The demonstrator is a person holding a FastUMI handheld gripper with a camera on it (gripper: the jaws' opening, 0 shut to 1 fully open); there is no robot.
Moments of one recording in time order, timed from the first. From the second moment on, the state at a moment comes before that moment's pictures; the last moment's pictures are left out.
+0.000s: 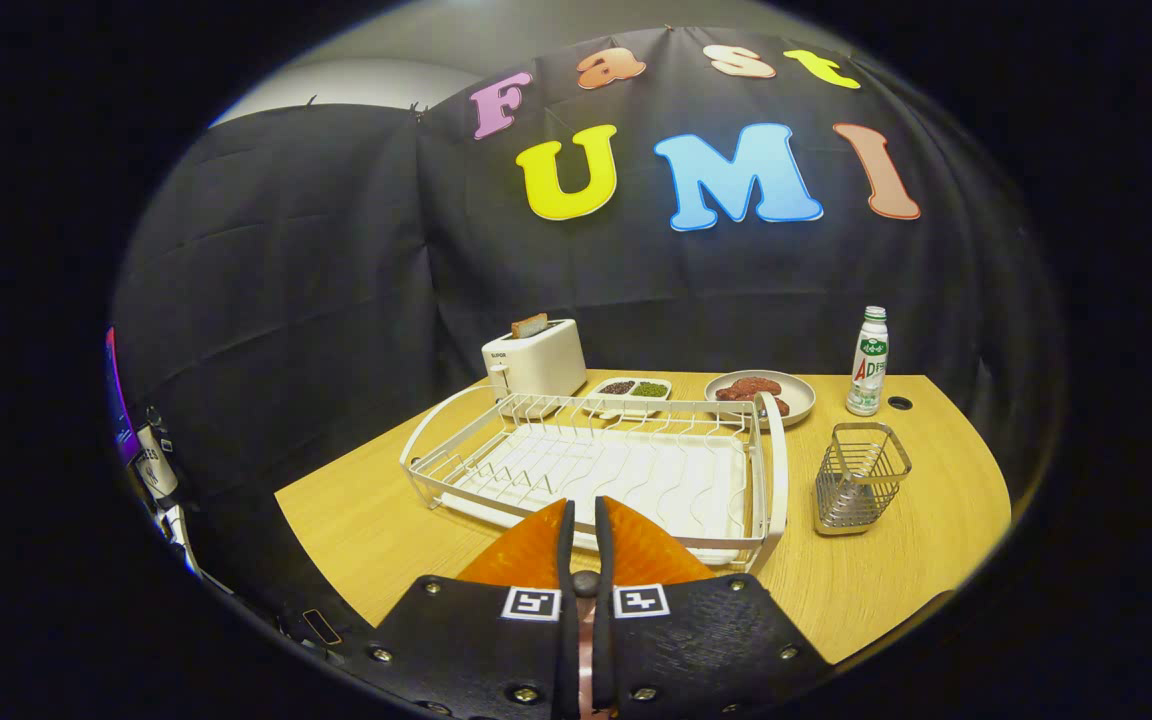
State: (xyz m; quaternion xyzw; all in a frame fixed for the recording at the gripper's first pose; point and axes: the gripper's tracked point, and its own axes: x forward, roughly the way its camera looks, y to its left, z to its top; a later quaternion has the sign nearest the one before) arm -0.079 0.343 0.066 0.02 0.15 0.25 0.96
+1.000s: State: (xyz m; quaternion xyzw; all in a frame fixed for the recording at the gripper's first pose) arm -0.080 0.282 0.025 0.03 0.22 0.23 0.95
